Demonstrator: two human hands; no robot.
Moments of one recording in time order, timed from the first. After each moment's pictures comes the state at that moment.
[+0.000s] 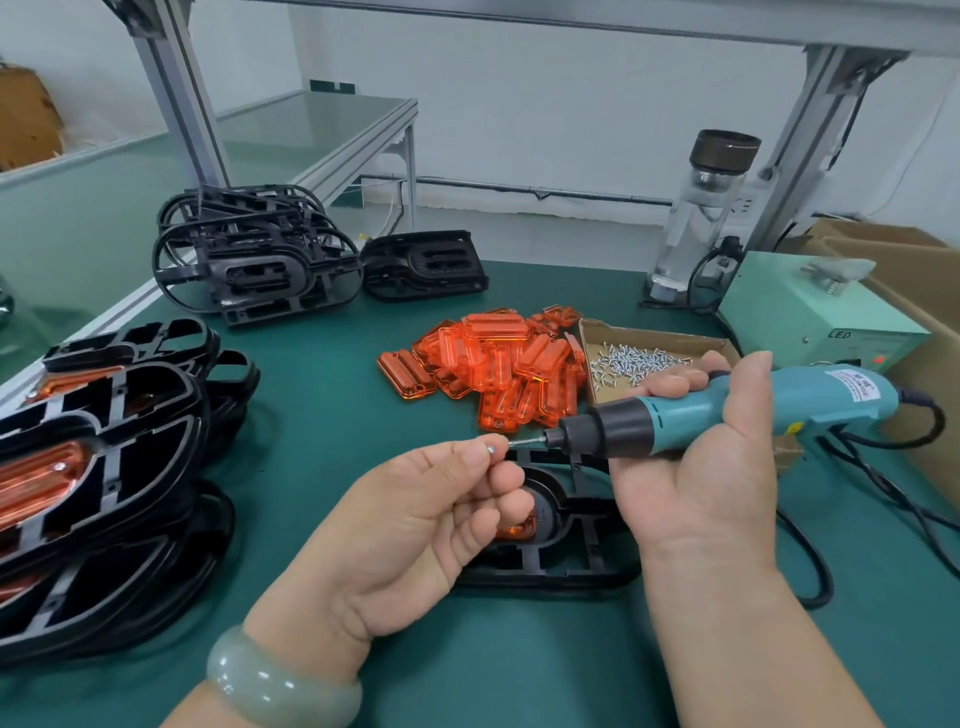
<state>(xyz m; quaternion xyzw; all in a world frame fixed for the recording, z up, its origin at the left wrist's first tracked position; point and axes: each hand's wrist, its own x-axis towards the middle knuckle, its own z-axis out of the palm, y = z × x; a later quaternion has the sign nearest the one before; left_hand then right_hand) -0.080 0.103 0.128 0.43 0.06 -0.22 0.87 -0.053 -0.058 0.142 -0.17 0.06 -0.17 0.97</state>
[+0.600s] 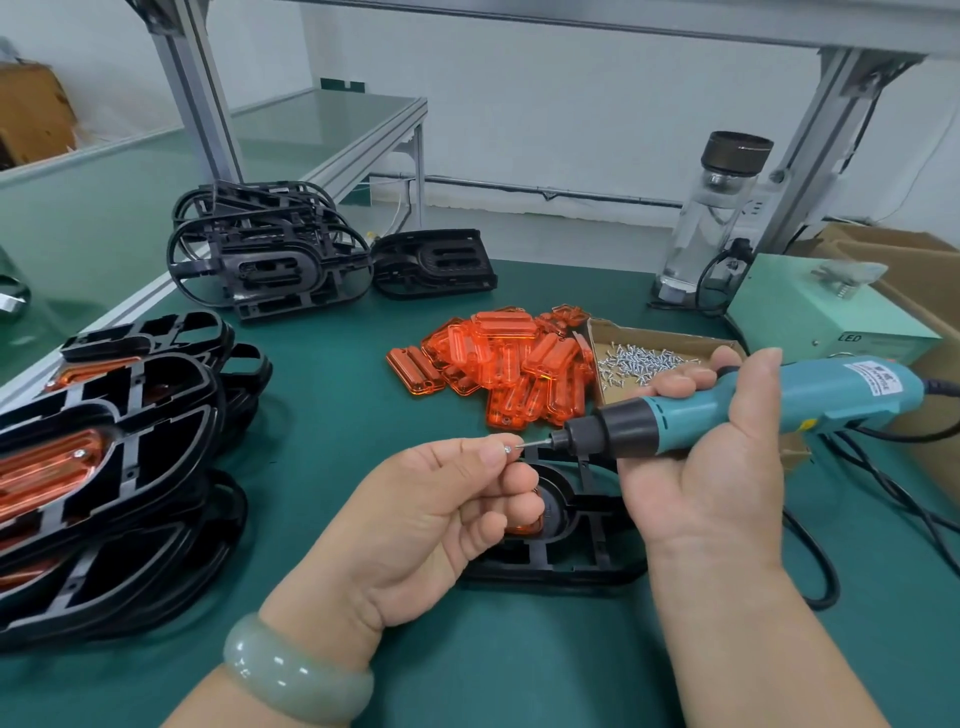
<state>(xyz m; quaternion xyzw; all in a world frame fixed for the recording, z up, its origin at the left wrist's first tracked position) -0.083 0.102 0.126 0.47 0.04 -0.21 0.86 -0.054 -0.058 0.140 -0.21 0.04 -0.18 0.96</state>
